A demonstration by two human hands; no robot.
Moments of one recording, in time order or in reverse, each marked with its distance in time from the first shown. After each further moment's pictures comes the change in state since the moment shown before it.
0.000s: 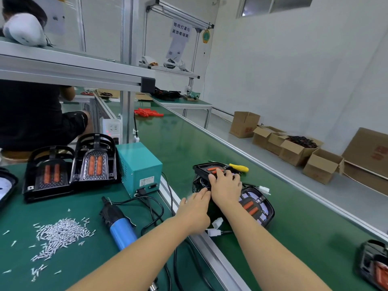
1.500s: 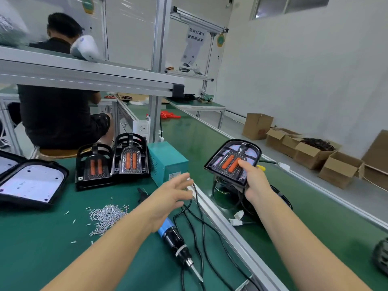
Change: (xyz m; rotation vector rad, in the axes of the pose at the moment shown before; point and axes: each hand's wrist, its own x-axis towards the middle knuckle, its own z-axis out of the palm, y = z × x) left_hand -0.122 -0.070 -0.060 -1.178 0.158 -0.093; right_hand -0.046 -0.027 -0.059 1.541 -0.170 0.375
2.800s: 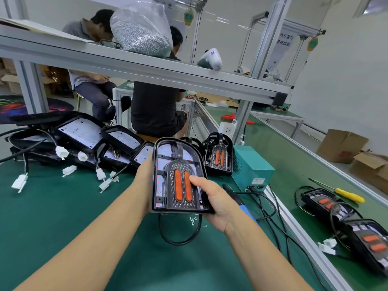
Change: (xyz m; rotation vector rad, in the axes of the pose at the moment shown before) left_hand -0.118 -0.002 -0.183 -0.581 0.682 0.025; right_hand -0.175 0.114 0.197 -0.181 -1.034 0.303
